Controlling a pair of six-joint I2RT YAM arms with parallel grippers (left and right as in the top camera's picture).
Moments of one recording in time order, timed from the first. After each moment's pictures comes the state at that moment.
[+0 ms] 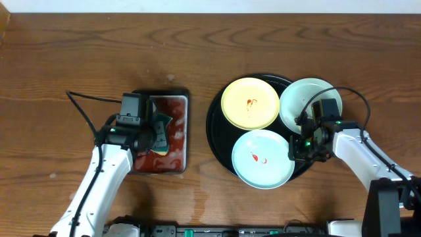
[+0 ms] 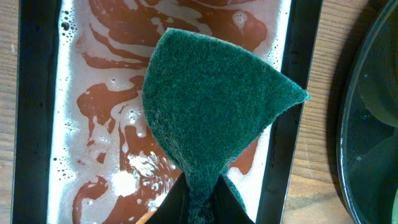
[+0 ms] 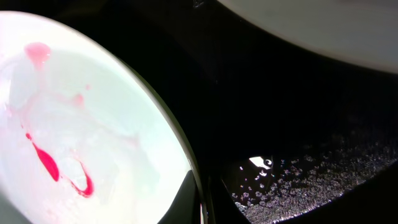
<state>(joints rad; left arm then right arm) -0.13 1.27 0.81 -0.73 0.09 -0.30 0.08 1.54 0.75 -0.71 -0.31 0.15</state>
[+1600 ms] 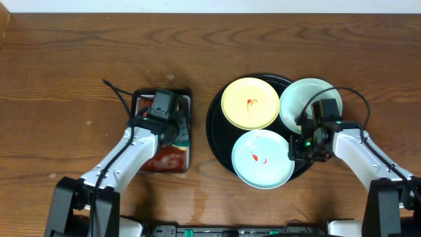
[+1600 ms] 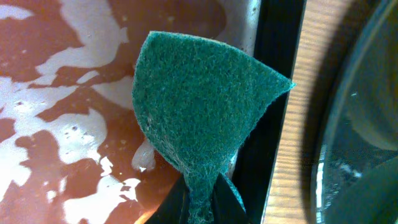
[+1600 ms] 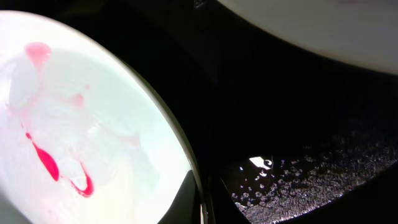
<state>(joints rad) -0.30 1.52 0.81 -0.49 0.08 -0.48 0.08 1.54 0.75 -0.71 -0.31 0.15</state>
